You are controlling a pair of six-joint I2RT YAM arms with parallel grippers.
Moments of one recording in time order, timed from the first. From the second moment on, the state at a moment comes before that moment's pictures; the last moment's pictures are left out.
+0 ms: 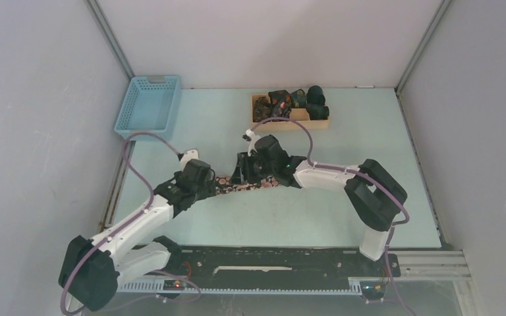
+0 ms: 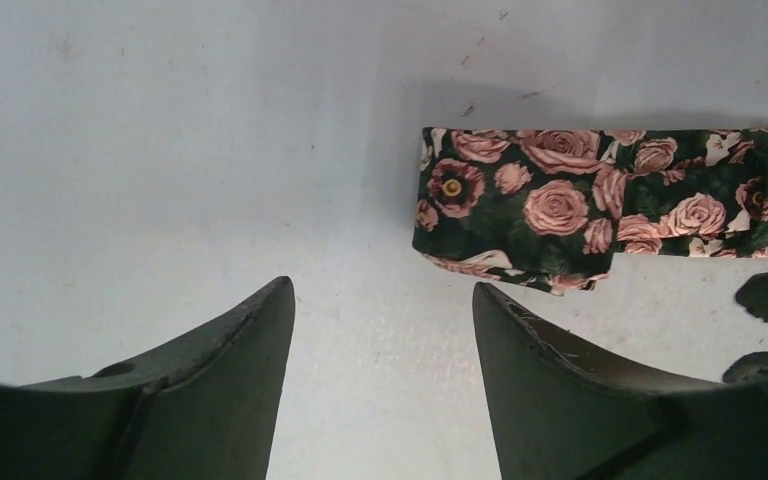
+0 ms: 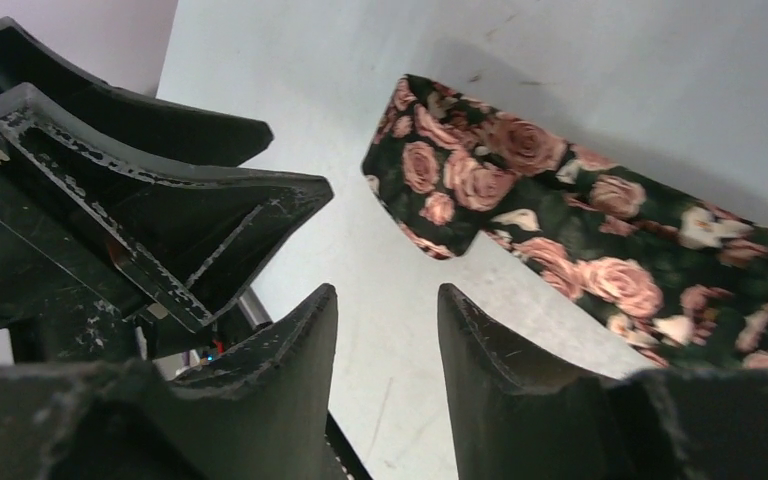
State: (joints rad) left arm -0.54 1.04 0.60 -0.51 -0.38 -0.62; right arm 0.84 1.79 1.09 0.12 -0.34 0.68
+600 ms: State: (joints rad) left arm -0.33 0.93 0.42 -0.28 -0.14 -0.61; right arm 0.87 2.01 1.28 0.09 -0.41 0.70
